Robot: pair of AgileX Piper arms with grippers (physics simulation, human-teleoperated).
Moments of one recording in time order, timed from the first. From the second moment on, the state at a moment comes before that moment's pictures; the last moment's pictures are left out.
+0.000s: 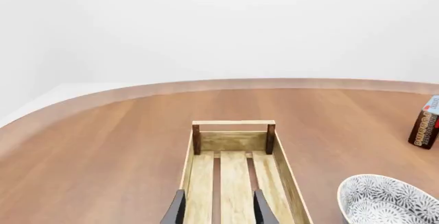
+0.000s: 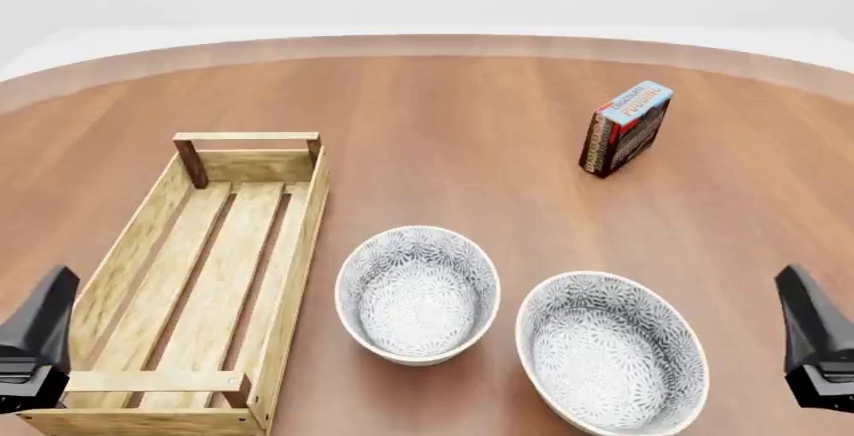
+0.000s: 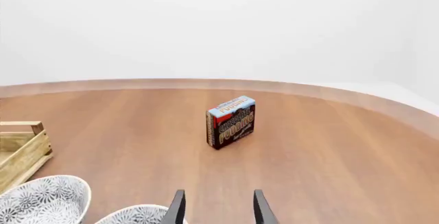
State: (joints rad) left arm 0.00 0.00 0.00 0.00 0.00; right arm 0.00 0.00 0.00 0.00 0.00
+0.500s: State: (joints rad) left arm 0.00 0.00 0.00 0.00 0.00; right arm 0.04 0.10 -0.08 -0.01 0.00
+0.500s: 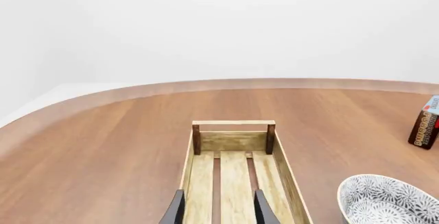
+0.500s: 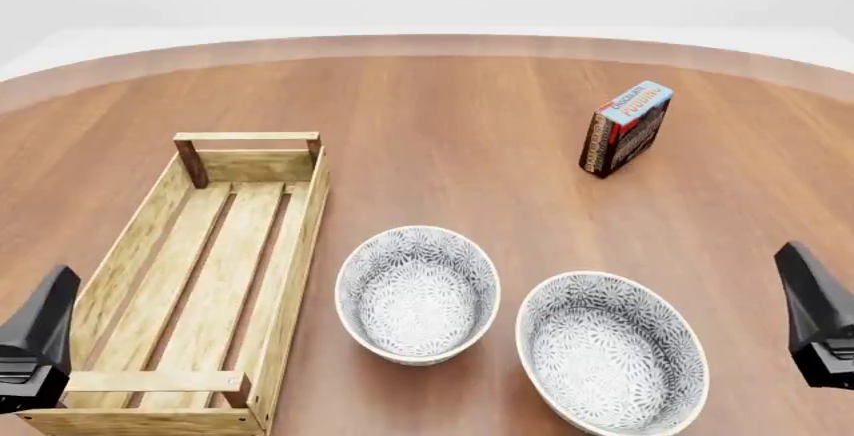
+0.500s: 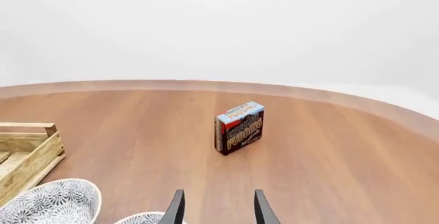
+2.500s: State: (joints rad) left arm 0.00 0.00 0.00 0.00 0.00; right arm 0.64 1.67 -1.16 0.52 -0.08
